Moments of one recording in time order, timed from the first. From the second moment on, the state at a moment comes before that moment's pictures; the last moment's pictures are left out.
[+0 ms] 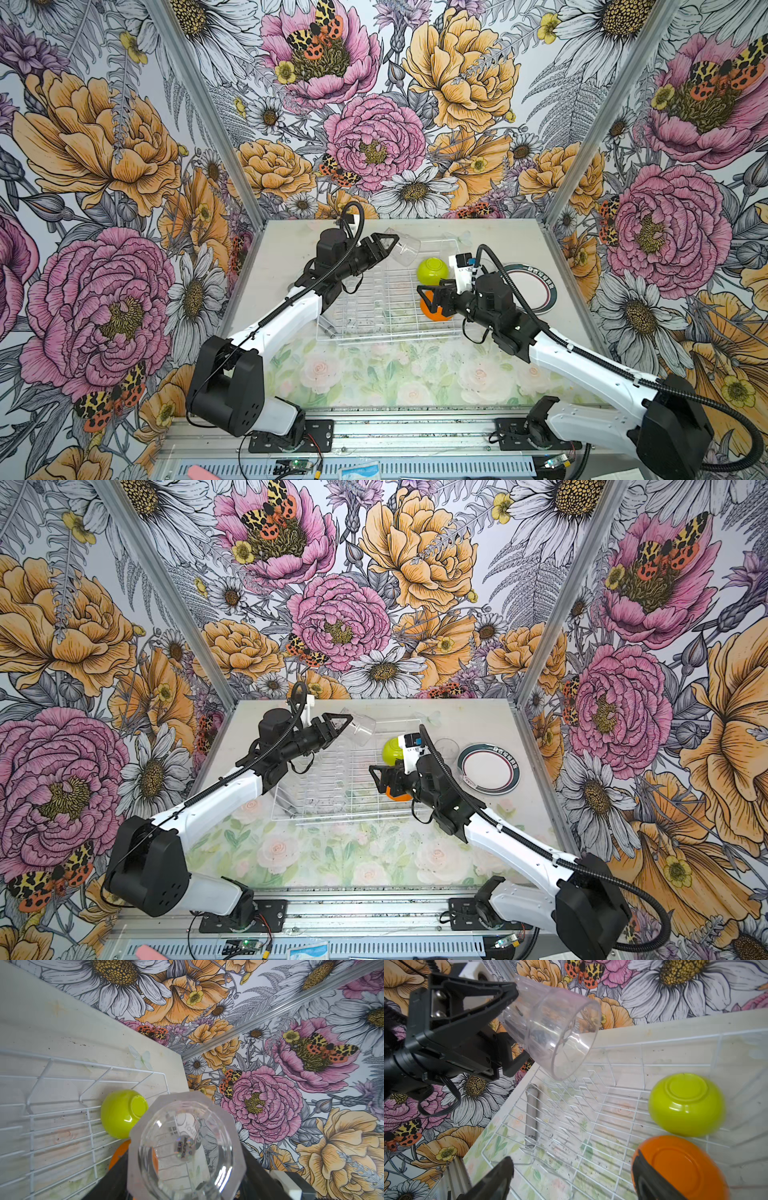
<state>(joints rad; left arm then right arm) -0.40 1.42 1.01 0.24 0.43 -0.98 0.67 1.18 0.76 0.12 -0.12 0.47</state>
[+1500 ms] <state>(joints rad) -0.41 1.34 0.80 0.64 0.50 -1.36 0.75 1.42 0.97 0.44 -0.15 0.51</state>
